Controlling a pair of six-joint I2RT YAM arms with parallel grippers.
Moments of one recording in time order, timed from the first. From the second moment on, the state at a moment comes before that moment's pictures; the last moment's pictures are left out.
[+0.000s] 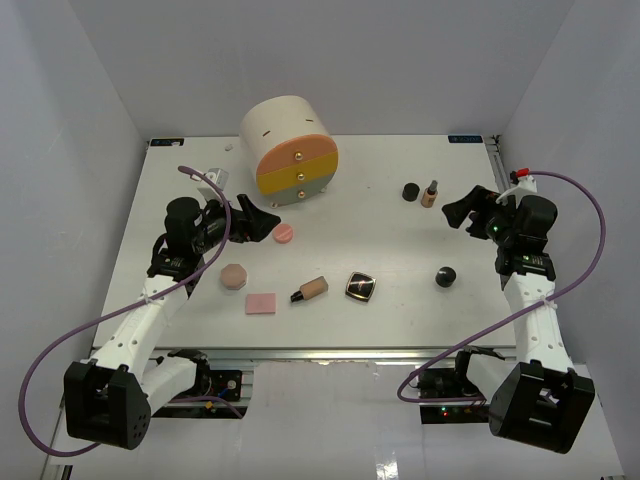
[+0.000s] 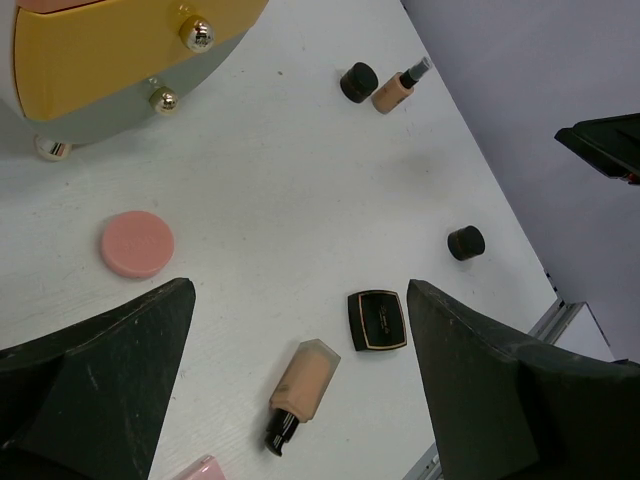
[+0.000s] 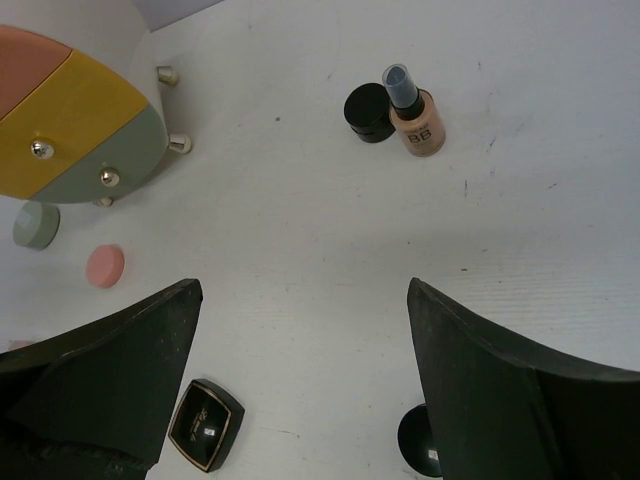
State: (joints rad) left arm -0.19 1.03 0.73 0.08 0.51 -0.45; right arm -0.21 1.00 0.74 -0.10 -0.48 0.32
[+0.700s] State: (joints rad) left arm -0.30 1.29 0.95 -0.06 0.29 -0.54; right arm -0.14 0.97 0.72 -0.07 -1.00 -0.11
